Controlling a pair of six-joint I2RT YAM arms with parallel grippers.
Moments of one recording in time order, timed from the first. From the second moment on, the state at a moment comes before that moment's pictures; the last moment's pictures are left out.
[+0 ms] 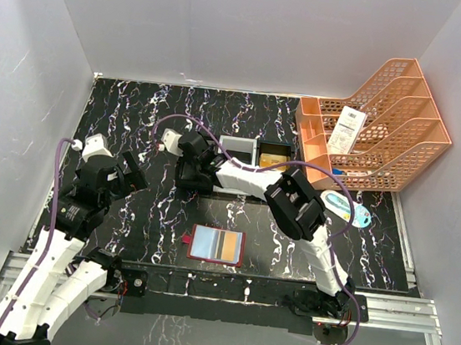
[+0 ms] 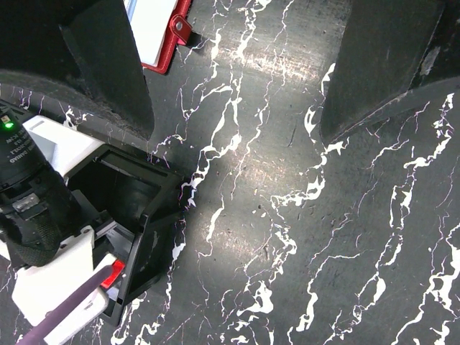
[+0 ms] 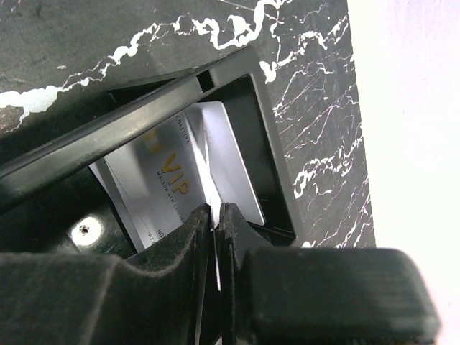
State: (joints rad) left arm -0.28 0.63 0.77 -0.76 -0.33 -0.59; right arm 0.90 2.26 1.70 -0.03 0.42 -0.70
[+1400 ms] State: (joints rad) left arm -0.28 0.66 0.77 -0.76 -0.33 -0.59; right arm 0.88 2.15 1.69 -0.09 0.31 -0.59
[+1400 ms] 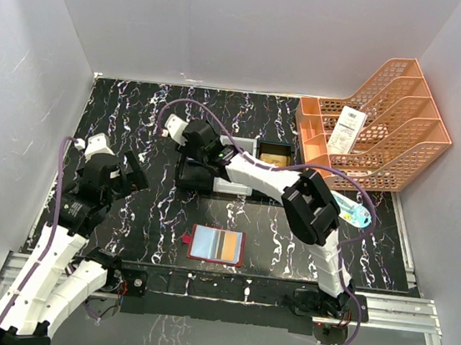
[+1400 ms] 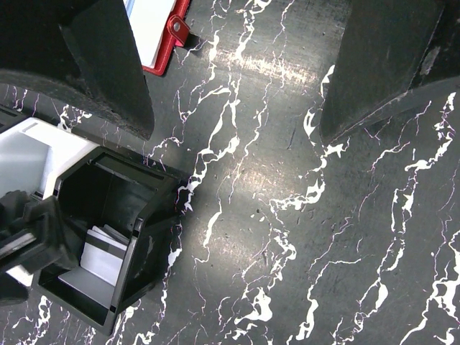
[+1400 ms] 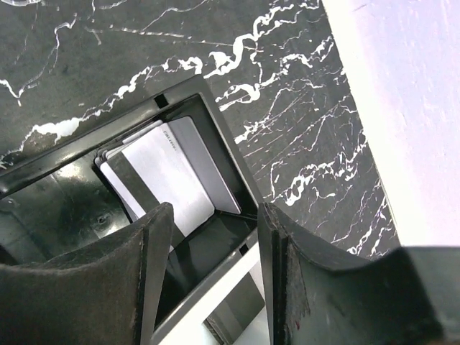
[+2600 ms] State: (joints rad) left arm -0.42 0.98 0.67 -0.40 0.49 -0.59; right arm 0.87 1.00 0.56 -0.18 0.12 1.01
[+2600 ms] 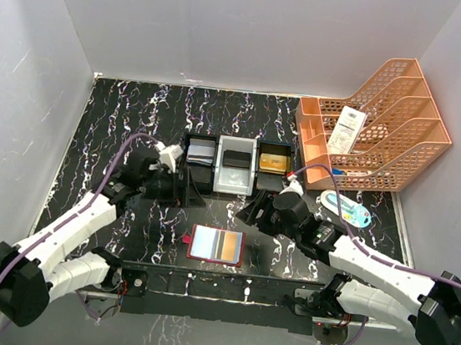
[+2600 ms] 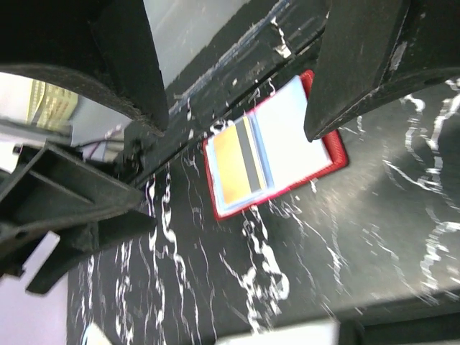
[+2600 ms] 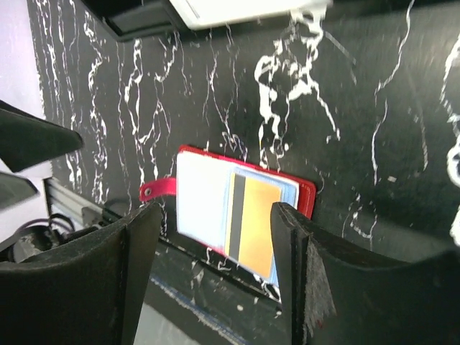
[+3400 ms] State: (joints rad) left arm -0.80 1.23 0.60 -0.25 0.39 -0.81; right arm 0.87 1.20 0.45 -0.05 -0.16 1.28
